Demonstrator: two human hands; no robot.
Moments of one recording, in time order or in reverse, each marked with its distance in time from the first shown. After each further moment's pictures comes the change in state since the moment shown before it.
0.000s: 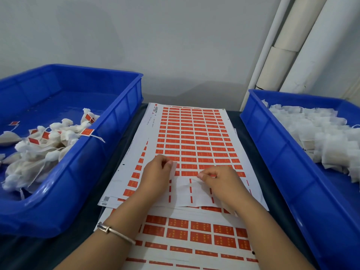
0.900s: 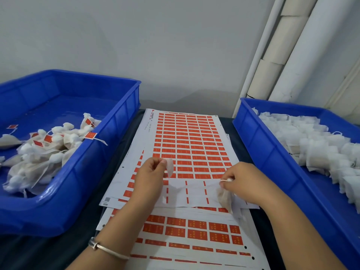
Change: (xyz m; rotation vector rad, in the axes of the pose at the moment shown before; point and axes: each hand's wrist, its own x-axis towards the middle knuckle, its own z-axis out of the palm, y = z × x) left_hand -0.031 0.012 -0.018 -0.364 0.068 -0.091; right_hand -0.031 -0.019 -0.065 -0.416 -0.039 -0.068
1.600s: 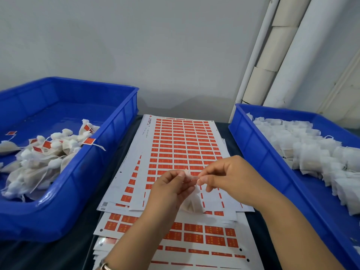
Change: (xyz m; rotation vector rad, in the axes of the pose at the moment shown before) left_hand -0.048 0.020 0.018 -0.569 -0.268 -0.175; right_hand -0.025 -0.042 -0.019 0.350 0.015 -0.341
